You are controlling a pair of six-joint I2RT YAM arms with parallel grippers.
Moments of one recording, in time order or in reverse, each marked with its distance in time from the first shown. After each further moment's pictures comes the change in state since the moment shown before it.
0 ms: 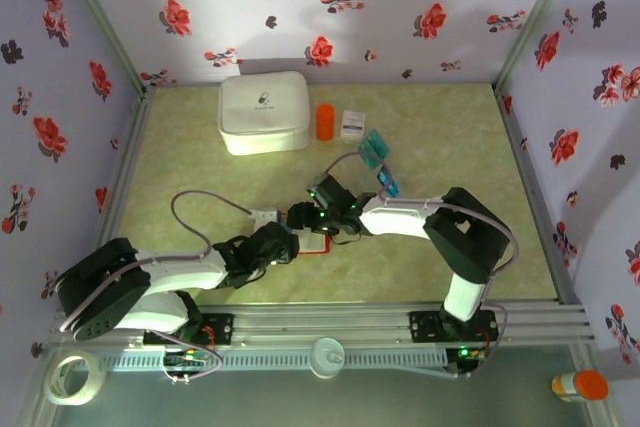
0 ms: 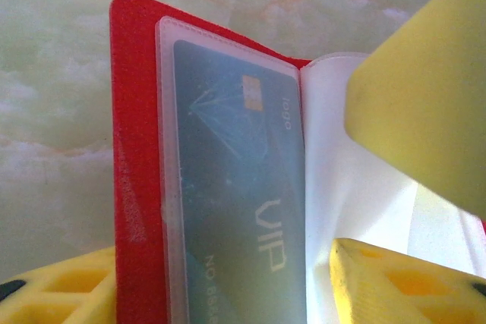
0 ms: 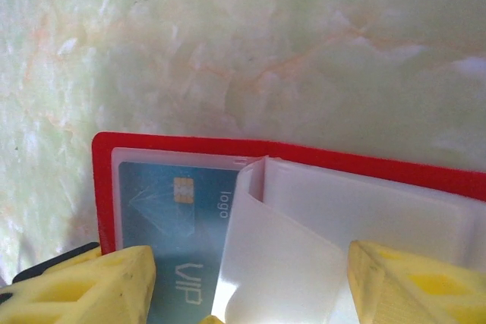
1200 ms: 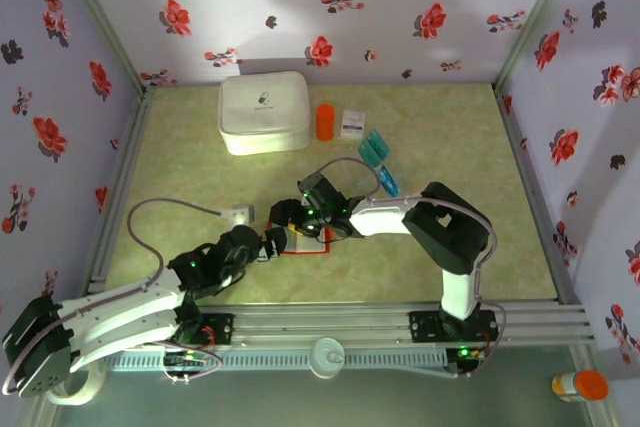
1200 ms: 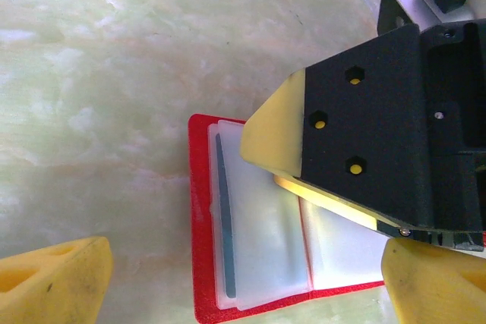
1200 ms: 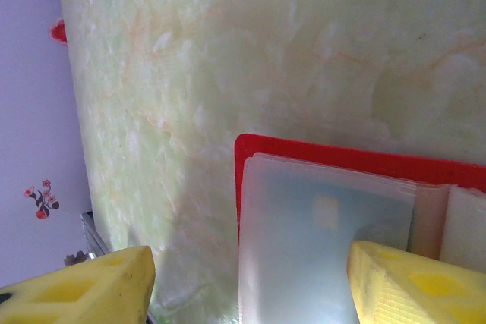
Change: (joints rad) left arm 0.029 -0.489 -0.055 -0.266 -0.074 -0.007; right arm 0.021 0.113 0.019 0.262 -0.148 0.183
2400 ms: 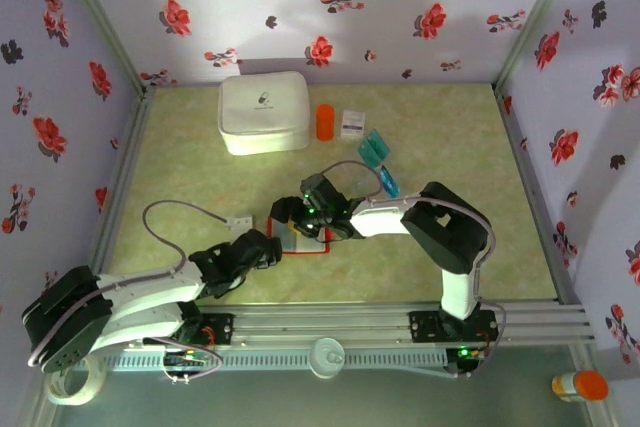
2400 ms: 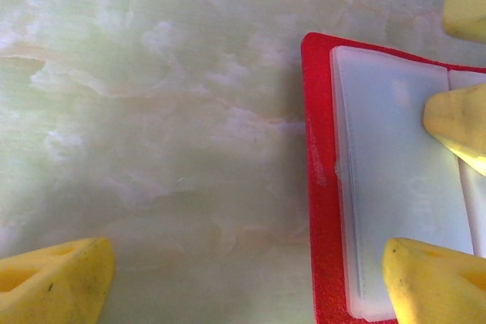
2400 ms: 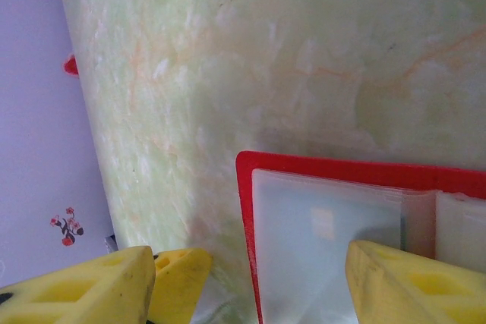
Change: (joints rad) left arm 0.021 0.245 -0.049 0.058 -0.034 -0.022; right arm 0.000 0.007 -0.019 0.051 0.027 0.115
